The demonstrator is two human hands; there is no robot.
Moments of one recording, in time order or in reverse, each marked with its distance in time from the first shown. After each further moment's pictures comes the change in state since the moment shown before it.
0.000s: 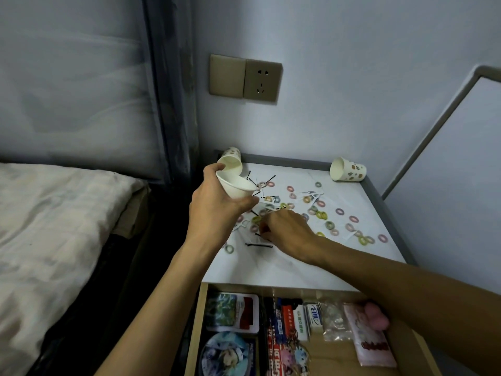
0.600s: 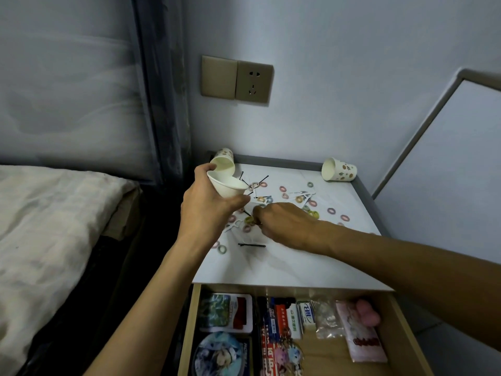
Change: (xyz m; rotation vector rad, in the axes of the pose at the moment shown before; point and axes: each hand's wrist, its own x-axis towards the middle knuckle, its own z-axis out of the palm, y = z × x) left_hand 0.003 0.001 0.002 0.008 0.022 0.002; right_hand -0.001 0.008 -0.028 -0.220 0.015 -0.256
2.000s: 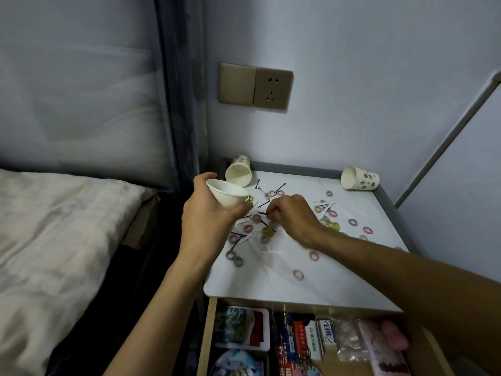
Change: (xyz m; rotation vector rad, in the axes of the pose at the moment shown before) left_hand 0.003 -0.011 -0.019 -0.038 0.073 -0.057; right_hand 0.043 0.011 0.021 0.492 0.143 0.376
